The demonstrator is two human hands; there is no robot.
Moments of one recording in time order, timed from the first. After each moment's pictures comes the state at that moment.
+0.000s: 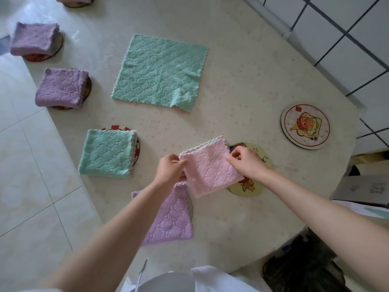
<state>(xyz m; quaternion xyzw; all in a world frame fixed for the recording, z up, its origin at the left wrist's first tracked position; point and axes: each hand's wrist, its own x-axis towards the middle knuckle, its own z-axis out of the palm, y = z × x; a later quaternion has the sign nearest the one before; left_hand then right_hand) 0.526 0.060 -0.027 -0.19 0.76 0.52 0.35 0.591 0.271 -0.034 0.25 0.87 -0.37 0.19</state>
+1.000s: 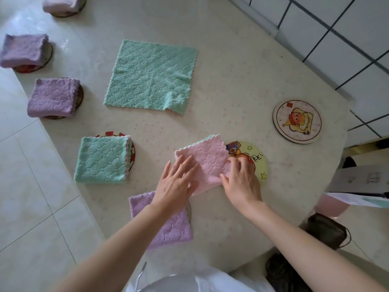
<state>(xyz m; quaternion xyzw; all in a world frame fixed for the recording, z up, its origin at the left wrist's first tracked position) 0.561 0.033 -0.068 0.39 0.91 0.10 0.13 0.645 0.225 -0.044 0.24 0.96 -0.15 0.07</state>
